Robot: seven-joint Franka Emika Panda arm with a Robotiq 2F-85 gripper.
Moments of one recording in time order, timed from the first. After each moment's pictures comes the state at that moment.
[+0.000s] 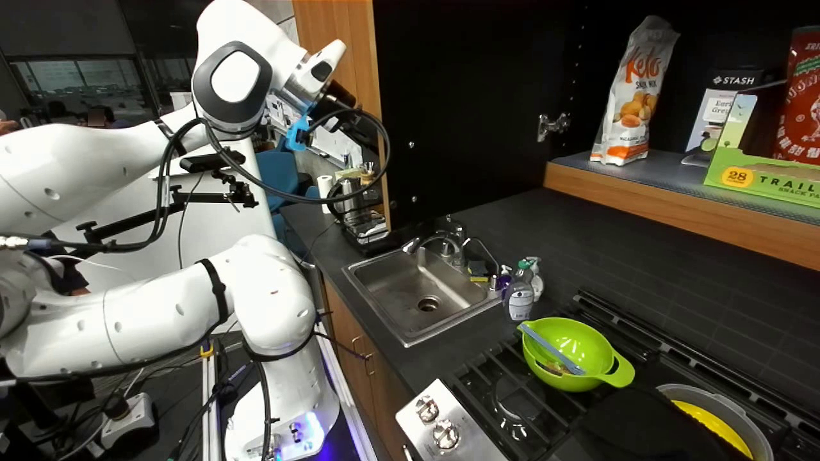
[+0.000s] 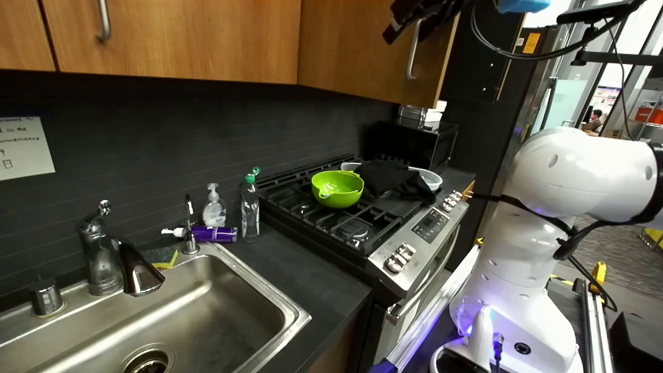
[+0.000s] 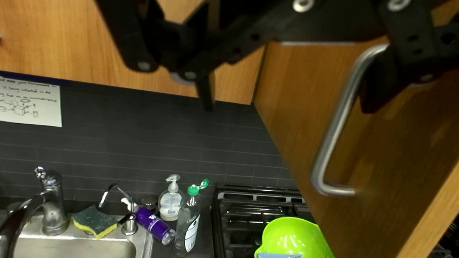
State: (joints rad) arm 0.04 -1.53 0.30 -2.77 -0.04 2.01 0.19
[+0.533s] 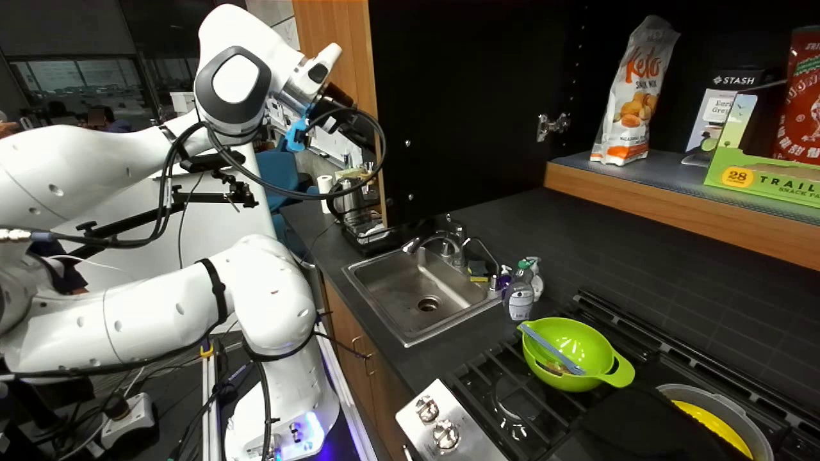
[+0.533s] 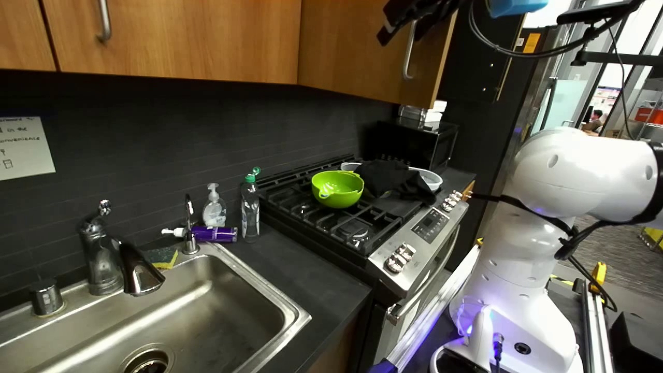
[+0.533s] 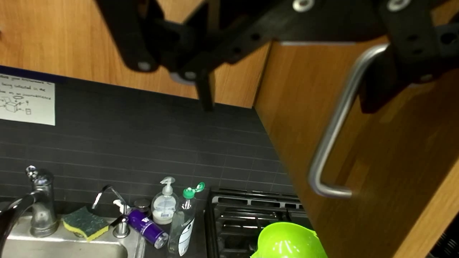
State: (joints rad) arm 0.05 -1.52 0.36 -2.77 -0.04 2.03 0.23
